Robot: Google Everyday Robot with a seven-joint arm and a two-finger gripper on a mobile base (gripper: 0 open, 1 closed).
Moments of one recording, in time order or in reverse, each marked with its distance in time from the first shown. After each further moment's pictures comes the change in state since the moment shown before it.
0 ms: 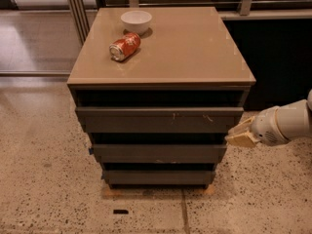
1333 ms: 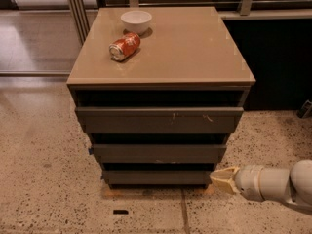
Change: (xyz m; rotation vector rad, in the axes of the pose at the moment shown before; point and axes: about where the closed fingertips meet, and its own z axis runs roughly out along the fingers) arm 0.081 0.072 0.094 -0.051 -0.214 0.133
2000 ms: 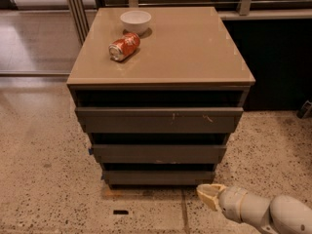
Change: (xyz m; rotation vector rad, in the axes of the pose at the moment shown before) arm 0.046 0.021 0.063 0.059 -0.166 0.093
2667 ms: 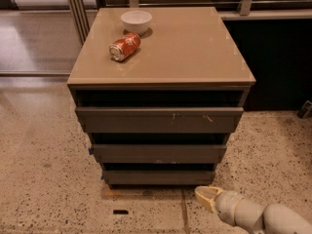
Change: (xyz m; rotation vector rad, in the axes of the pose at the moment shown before) arm 0.018 -0.009 0.016 0.050 -0.036 0.032
